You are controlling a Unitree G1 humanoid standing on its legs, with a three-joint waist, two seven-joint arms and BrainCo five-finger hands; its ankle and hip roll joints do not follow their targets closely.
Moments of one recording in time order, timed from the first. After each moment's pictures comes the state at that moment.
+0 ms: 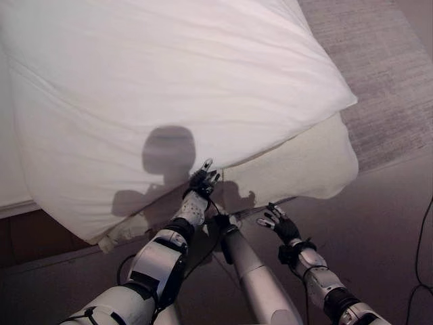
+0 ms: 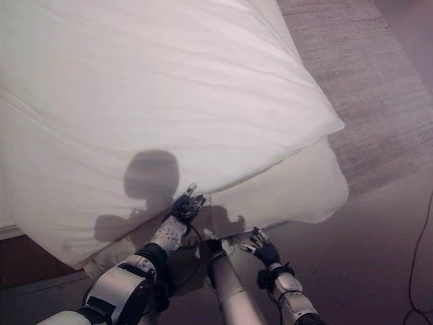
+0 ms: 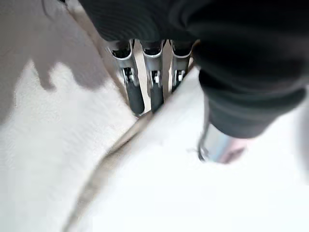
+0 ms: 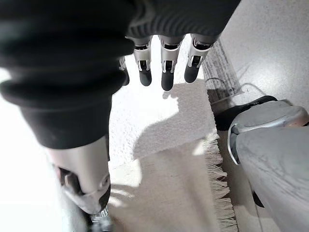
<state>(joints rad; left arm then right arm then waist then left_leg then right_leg) -0.80 0.01 -0.17 1.09 -1.26 -0.14 0.09 -0.23 -0.25 0.39 0.77 0.58 -0.25 0.01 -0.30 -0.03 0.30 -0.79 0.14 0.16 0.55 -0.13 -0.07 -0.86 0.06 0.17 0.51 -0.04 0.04</state>
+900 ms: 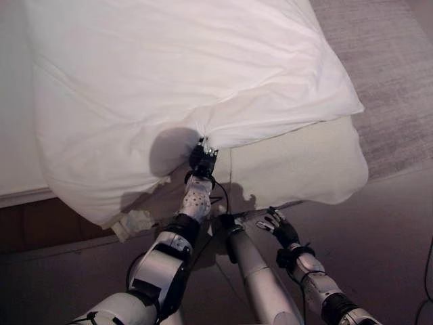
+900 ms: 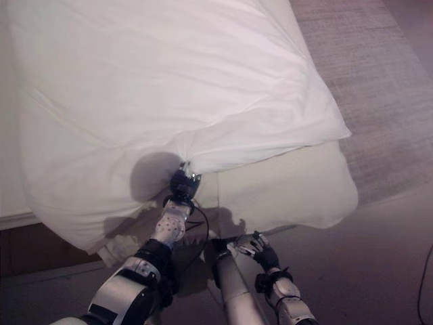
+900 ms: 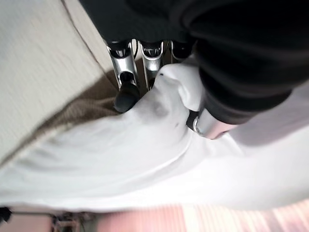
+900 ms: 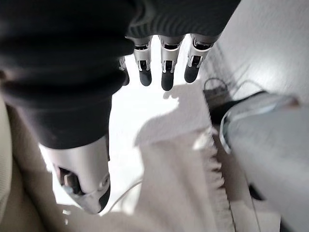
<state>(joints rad) -0.69 -0.03 -0.18 0.66 -1.35 -0.29 0.06 -0.23 -0.20 0.40 0.77 0.66 -0.27 0.00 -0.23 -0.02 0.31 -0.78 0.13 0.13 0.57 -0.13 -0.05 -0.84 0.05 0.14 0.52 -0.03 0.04</state>
